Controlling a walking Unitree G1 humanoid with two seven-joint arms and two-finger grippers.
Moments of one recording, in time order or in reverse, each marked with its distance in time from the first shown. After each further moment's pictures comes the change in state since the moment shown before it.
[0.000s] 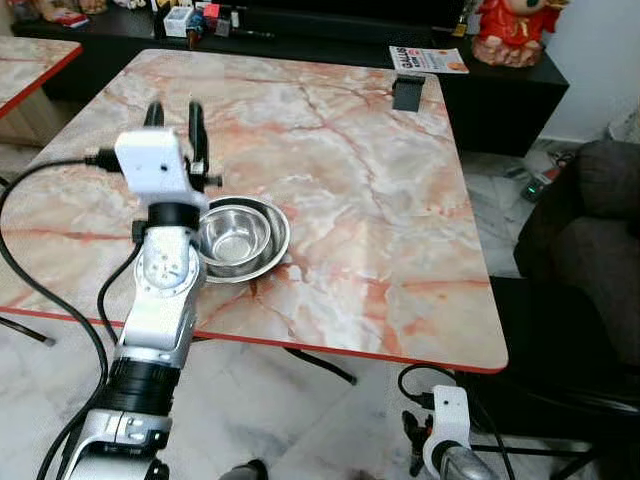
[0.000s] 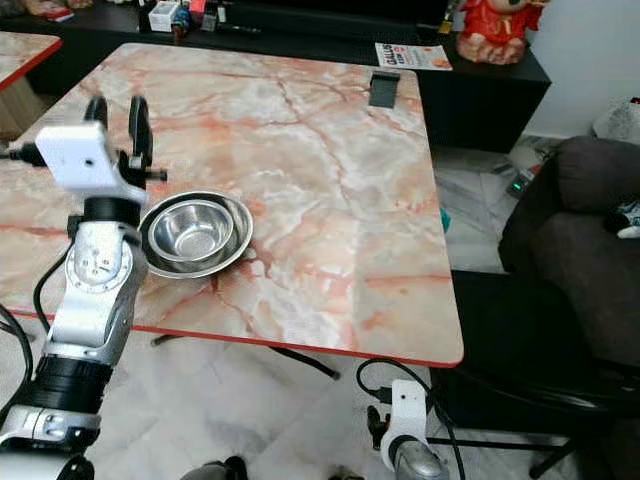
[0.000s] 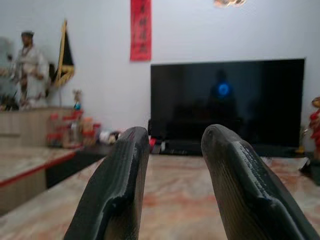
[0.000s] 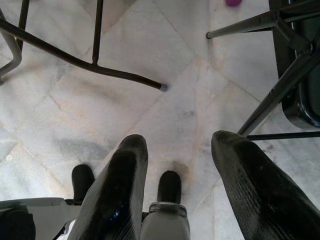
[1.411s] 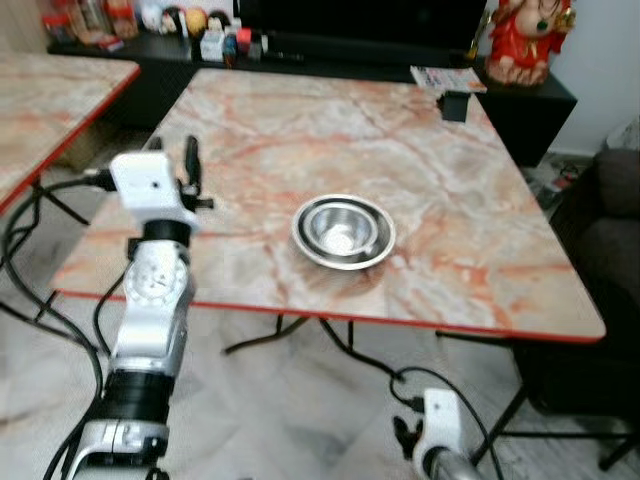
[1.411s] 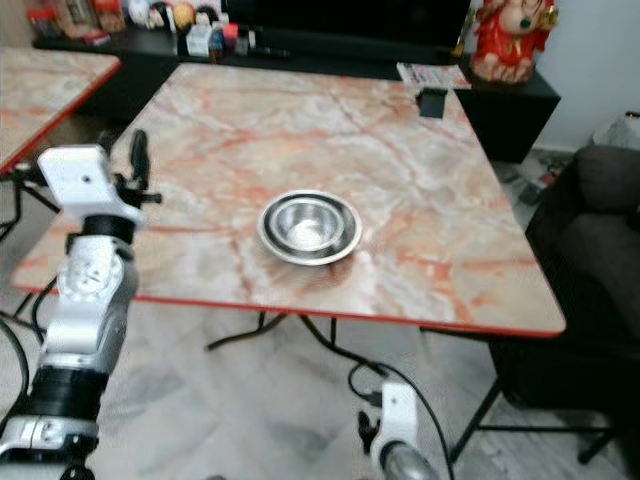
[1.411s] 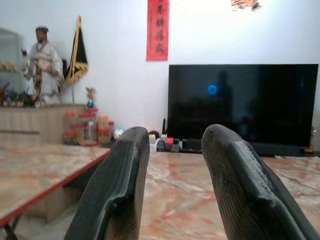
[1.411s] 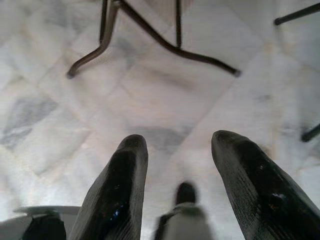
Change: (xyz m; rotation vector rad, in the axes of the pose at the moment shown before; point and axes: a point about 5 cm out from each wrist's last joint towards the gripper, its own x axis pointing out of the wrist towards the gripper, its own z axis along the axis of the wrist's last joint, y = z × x) left arm -0.003 0.001 -0.007 -0.032 0.065 -0.027; right arm 0.000 0.010 -0.004 0.006 0.011 0.024
